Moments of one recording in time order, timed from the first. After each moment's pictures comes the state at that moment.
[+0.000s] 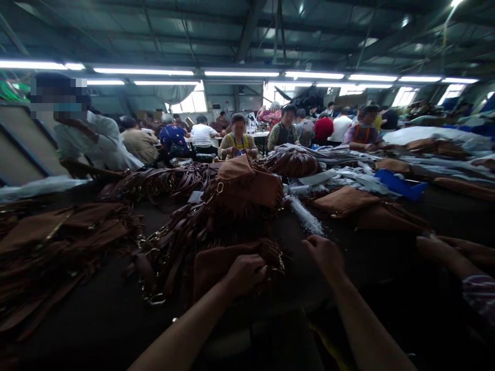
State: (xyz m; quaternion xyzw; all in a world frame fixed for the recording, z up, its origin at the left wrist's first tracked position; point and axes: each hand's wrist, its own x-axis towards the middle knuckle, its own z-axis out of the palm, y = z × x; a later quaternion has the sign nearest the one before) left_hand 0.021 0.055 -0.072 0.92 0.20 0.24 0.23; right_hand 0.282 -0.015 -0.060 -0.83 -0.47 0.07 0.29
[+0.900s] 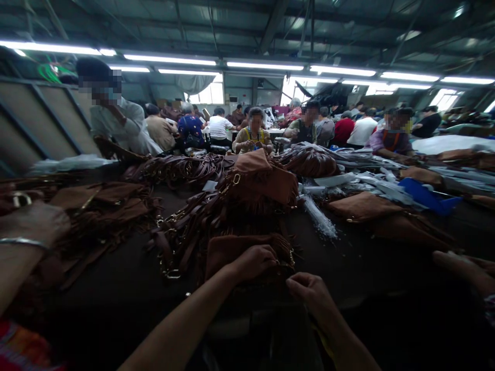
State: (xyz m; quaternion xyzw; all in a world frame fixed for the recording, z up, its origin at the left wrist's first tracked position) left_hand 0.015 0.061 -0.062 0.89 0.17 0.23 0.37; right_hand 0.185 -0.071 -0.077 -0.66 -0.43 0.44 0.44
